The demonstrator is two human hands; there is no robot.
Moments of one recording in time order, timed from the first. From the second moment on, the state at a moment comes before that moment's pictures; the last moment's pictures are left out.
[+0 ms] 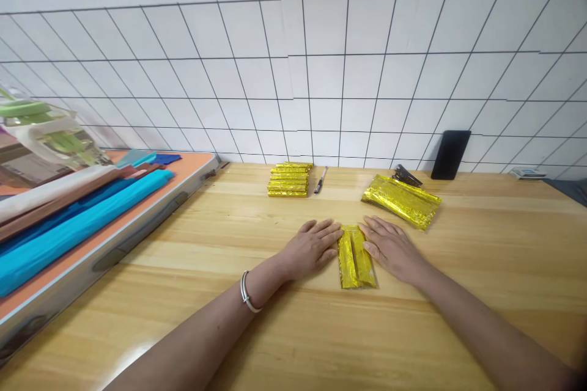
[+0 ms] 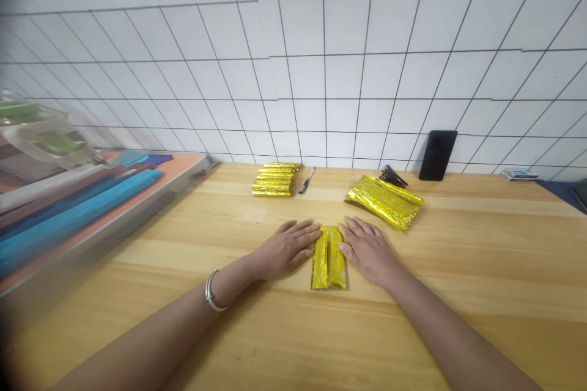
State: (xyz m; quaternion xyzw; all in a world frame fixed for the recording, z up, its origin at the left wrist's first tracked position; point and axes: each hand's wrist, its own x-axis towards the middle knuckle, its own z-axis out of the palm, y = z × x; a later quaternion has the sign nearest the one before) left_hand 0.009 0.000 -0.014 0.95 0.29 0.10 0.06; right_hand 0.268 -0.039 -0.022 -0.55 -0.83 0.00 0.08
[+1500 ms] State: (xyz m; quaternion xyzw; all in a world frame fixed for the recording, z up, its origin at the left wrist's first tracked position) left_hand 0.006 -0.006 -0.006 0.96 0.23 0.11 0.10; right_hand 0.274 -0.060 -0.002 -0.37 -0.91 -0.04 0.17
